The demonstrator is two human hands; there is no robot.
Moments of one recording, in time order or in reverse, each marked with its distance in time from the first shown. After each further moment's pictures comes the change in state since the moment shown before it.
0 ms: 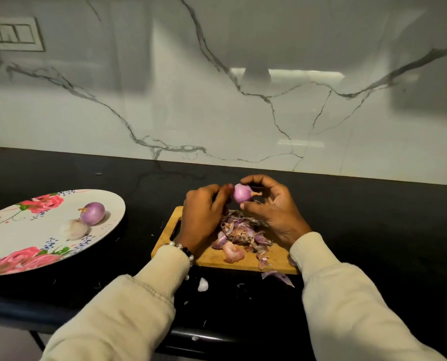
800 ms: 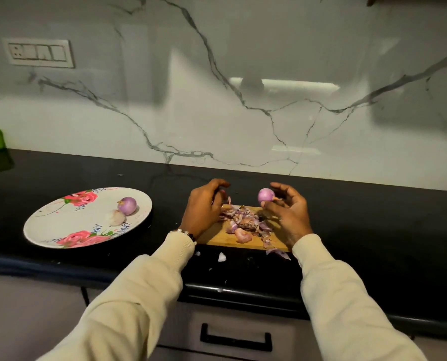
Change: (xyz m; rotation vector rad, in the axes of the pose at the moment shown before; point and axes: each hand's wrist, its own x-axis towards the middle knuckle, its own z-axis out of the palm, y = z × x) left_hand -0.020 0.011 -0.056 0.136 -0.055 0.190; right_hand -0.047 -0.028 0.012 -0.016 0.393 0.179
